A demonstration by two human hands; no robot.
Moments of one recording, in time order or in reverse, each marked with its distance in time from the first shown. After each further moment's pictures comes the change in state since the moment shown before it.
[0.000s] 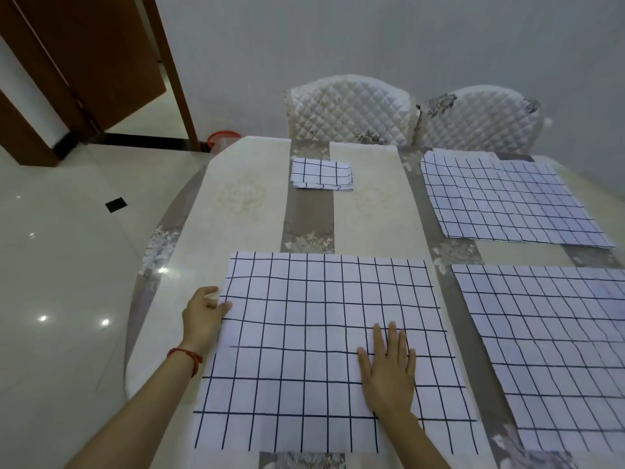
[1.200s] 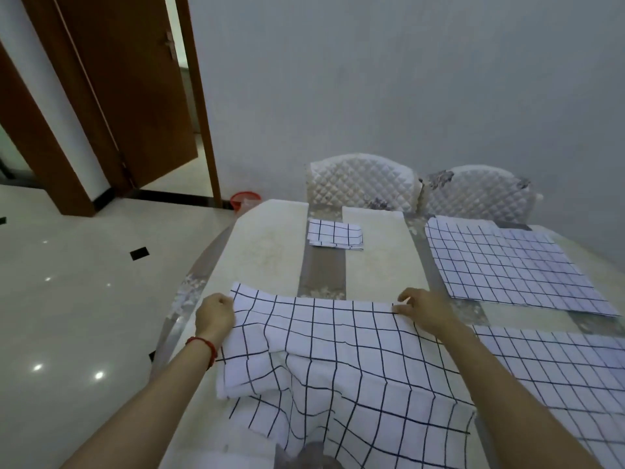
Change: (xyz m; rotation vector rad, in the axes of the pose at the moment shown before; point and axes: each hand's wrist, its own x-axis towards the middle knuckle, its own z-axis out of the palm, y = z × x) left_hand 0.025 0.080 -0.033 0.112 0.189 0.071; right_hand 0.131 -0.044 -0.188 0.089 -0.129 -0.207
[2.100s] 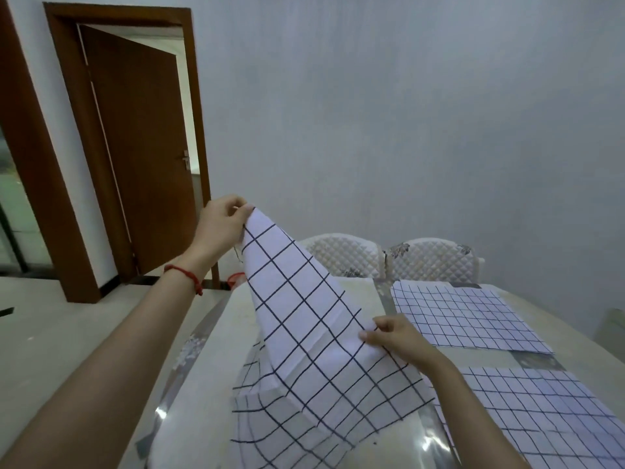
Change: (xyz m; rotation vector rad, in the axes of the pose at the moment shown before) left_hand -0.161 0.248 -0.187 -0.263 0.052 0.782; right_hand -0.186 -0.035 -0.091 0.729 -0.011 -0.393
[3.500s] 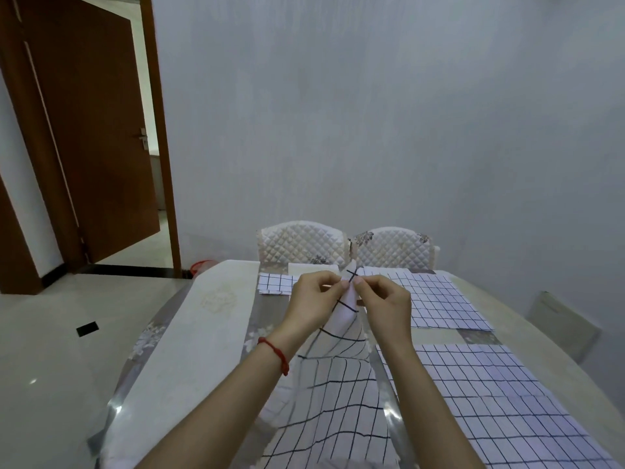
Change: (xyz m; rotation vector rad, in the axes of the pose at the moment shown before) left_hand -0.133 0.043 0.149 -0.388 -0.391 -0.140; right_hand -0.040 -0.044 0.009 0.172 0.694 -0.173
